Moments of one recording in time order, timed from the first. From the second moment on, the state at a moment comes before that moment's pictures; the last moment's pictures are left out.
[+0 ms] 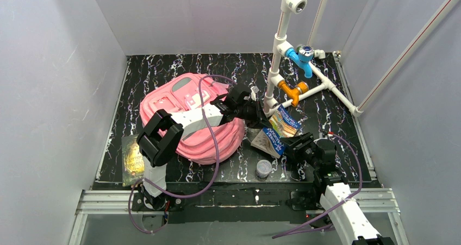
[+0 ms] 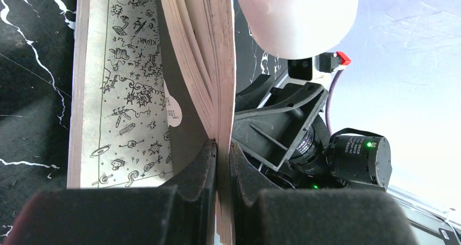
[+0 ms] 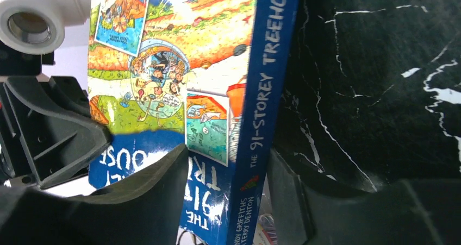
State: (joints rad) left arm -0.82 1.90 1.32 -0.09 0.51 -1.03; right arm 0.15 0.45 0.01 -0.01 -0.34 1.26
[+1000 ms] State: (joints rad) left arm -0.82 1.40 1.26 -0.60 0.16 -0.57; right arm 0.15 0.36 0.46 -0.56 -0.30 1.28
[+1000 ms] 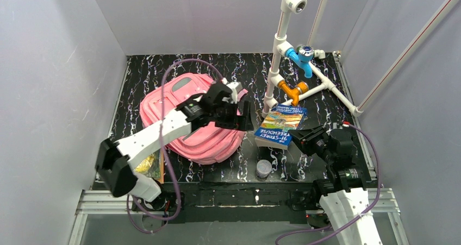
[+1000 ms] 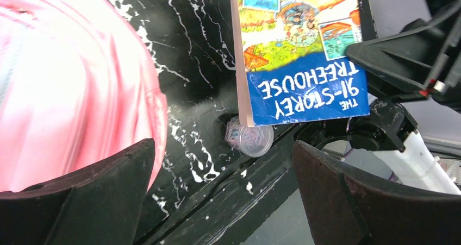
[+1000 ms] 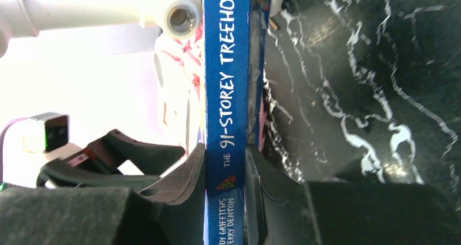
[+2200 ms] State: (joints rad) left arm -0.60 1.01 0.76 -0.12 0.42 -1.43; right arm 0.15 0.61 0.54 -0.08 -0.89 1.42
